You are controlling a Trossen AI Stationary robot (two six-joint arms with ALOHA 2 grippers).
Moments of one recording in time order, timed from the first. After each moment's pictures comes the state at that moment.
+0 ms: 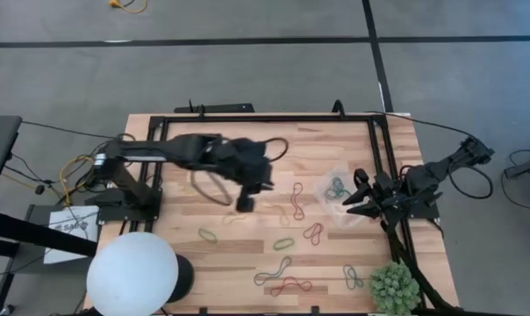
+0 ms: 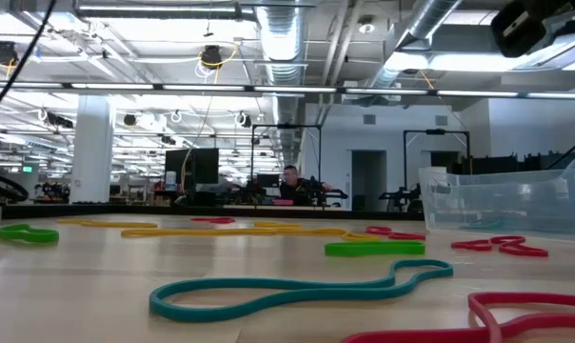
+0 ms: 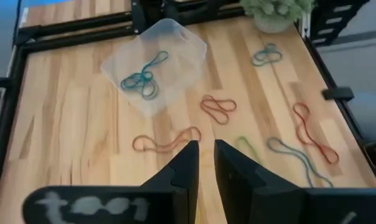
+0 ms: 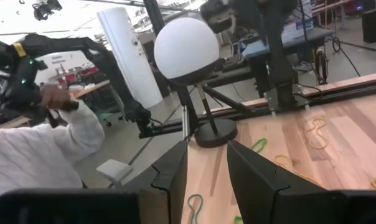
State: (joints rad) left arm -0.08 1.66 1.81 -0.88 0.02 0.10; right arm 0.49 0.37 0.35 0.03 0.16 0.30
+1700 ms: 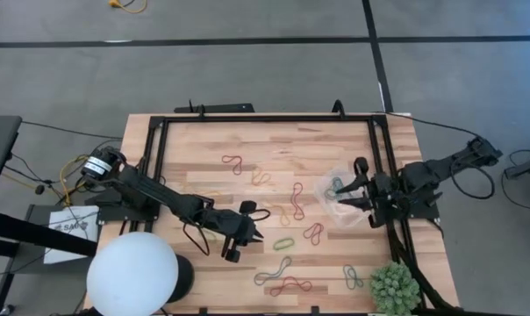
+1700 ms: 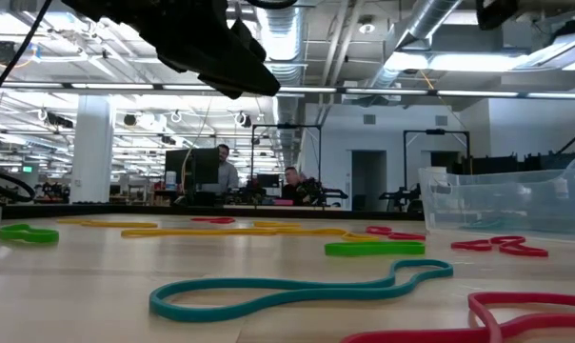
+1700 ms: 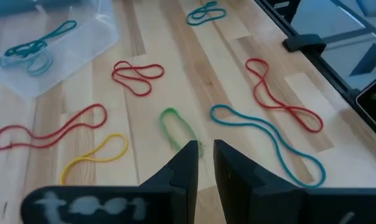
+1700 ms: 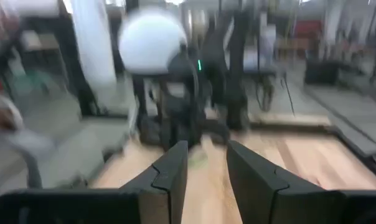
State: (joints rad) left arm -0.34 1.62 0.90 0.14 -0.07 0.01; right arm 0.43 0.56 0.53 -0.08 0.25 -0.03
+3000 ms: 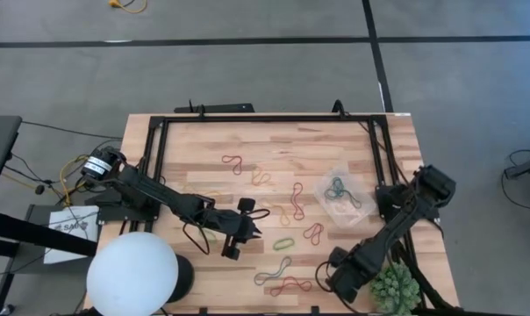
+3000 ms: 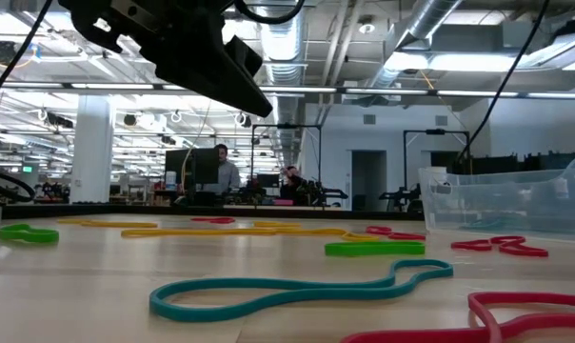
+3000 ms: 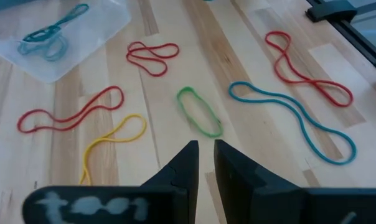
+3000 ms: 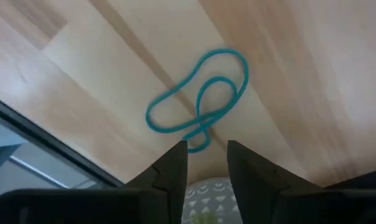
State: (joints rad) left arm -0.34 1.62 0.90 0.07 -0.12 0.06; right arm 0.82 1.81 1.16 -0.94 -0.32 1.39
